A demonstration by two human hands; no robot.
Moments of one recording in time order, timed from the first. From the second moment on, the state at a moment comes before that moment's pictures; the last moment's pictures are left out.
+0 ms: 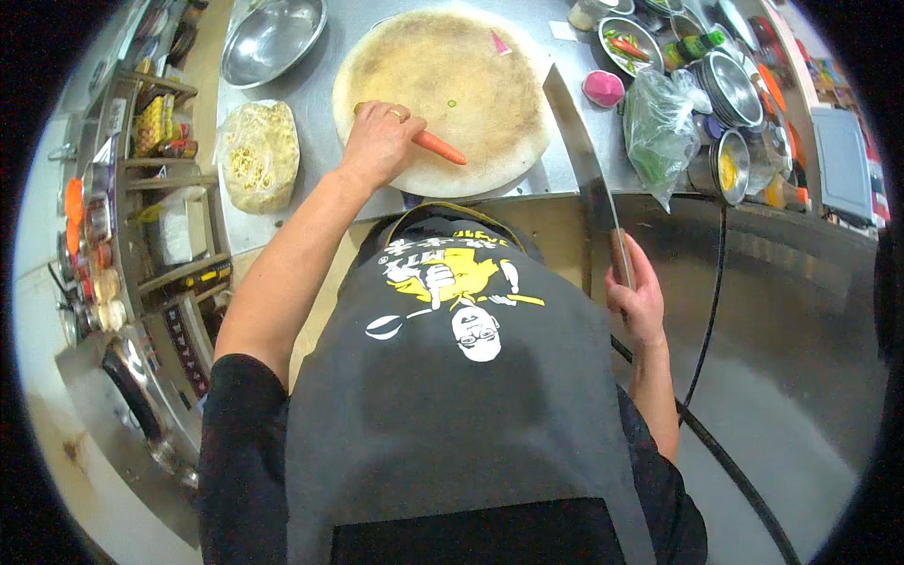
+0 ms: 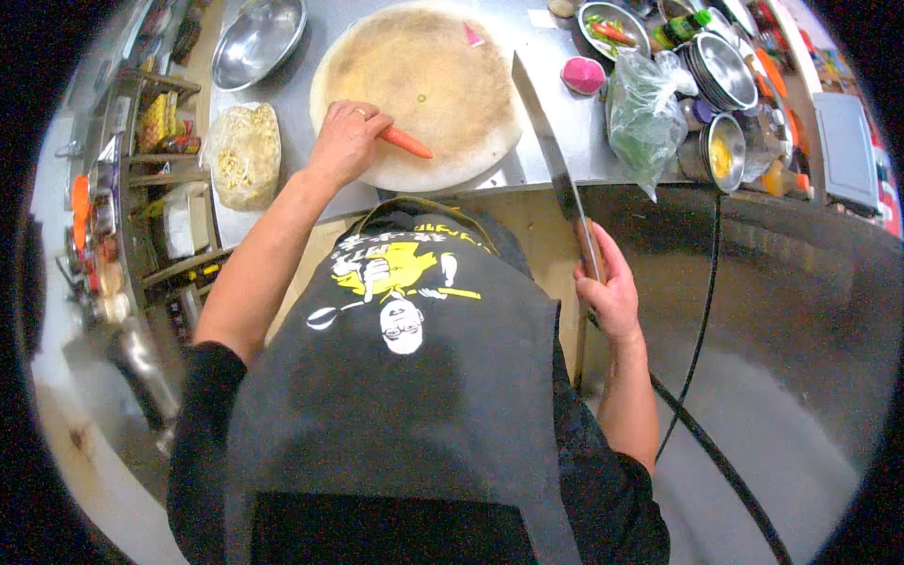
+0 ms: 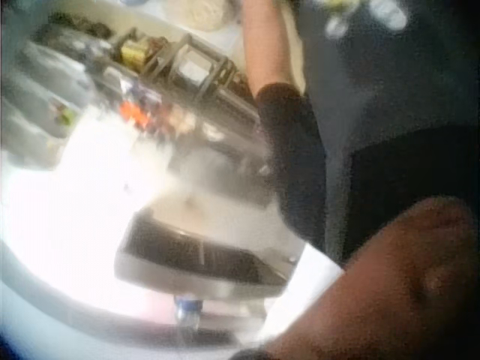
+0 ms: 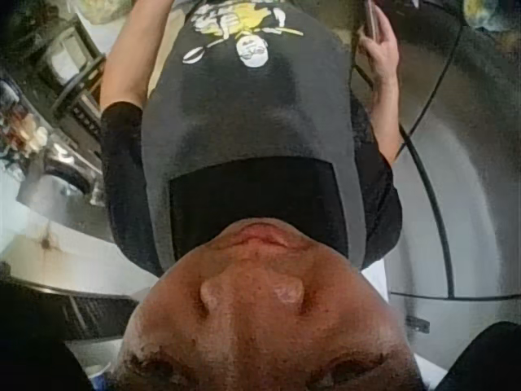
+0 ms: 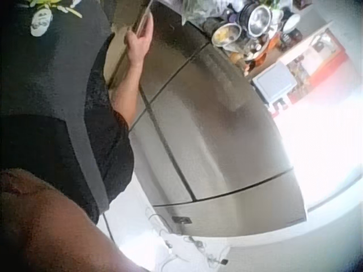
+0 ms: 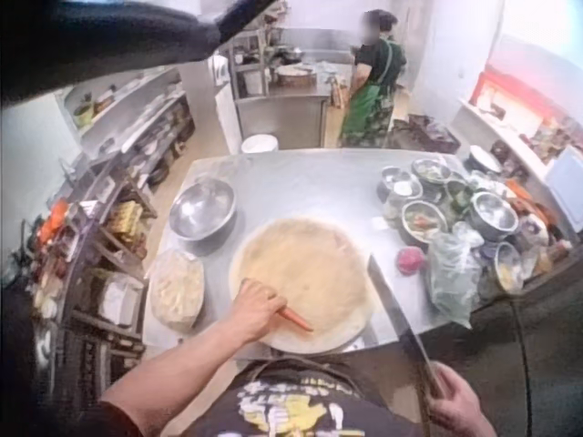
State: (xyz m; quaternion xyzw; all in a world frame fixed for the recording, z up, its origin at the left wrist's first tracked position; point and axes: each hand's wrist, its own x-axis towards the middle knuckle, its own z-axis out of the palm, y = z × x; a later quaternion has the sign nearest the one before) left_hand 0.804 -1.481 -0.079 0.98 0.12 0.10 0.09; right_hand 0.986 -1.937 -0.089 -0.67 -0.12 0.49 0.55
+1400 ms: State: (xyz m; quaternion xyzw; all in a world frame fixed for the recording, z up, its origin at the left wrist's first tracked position) left_hand 0.797 -1.507 -0.142 0.95 0.10 0.25 0.13; right_hand 0.941 -1.791 0.032 -0.78 -0.28 0.54 0.16
